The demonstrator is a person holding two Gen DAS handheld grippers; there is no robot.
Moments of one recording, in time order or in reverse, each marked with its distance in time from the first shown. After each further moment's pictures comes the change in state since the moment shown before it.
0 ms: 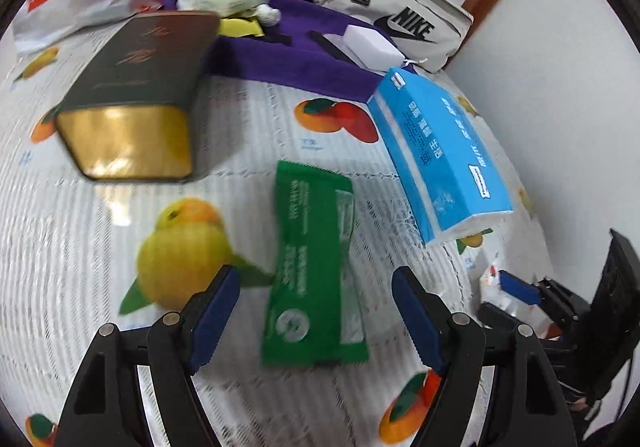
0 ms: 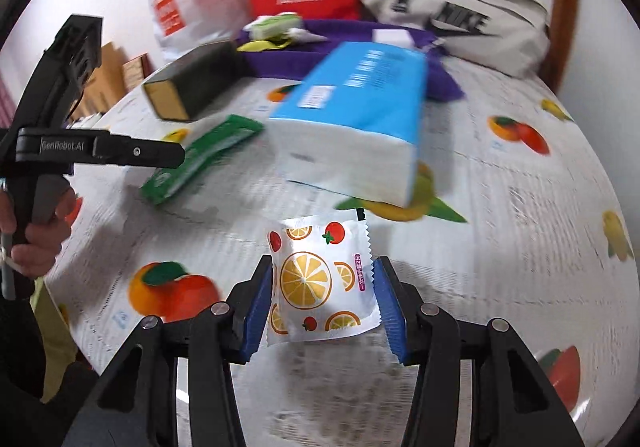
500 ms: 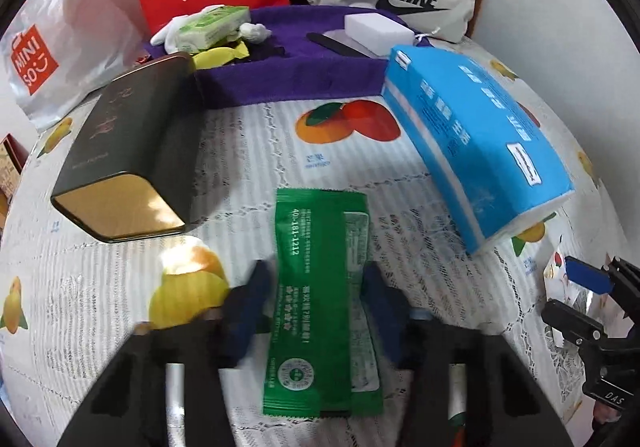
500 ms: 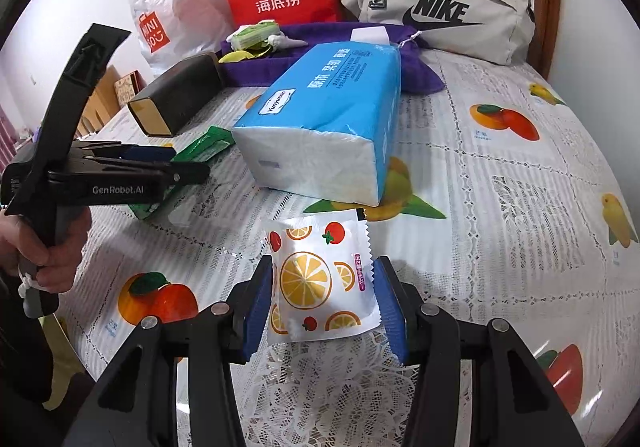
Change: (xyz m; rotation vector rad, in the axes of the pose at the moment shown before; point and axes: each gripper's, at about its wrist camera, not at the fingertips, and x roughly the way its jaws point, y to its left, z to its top) left arm 0.020 -0.033 0.007 0.155 -0.018 0.269; right arm 0.004 -0.013 0.000 0.043 -0.018 0.017
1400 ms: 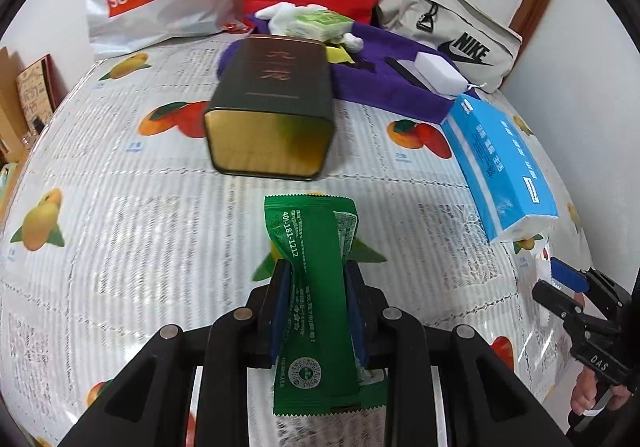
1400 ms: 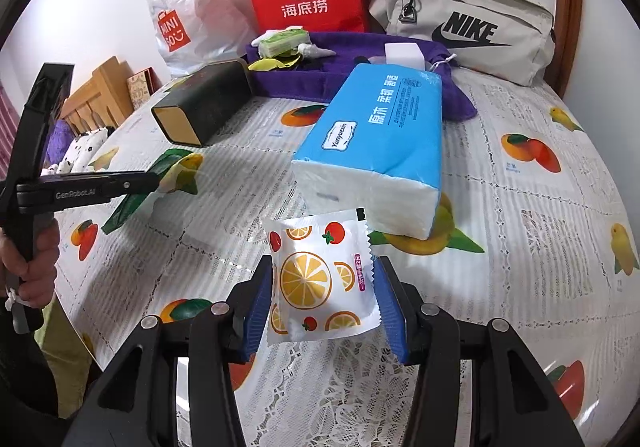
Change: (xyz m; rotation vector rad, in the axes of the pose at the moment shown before) left arm -0.047 0.080 -0.040 -0.224 -0.027 -0.043; right arm -0.008 0.032 0.020 -0.035 0.003 0.020
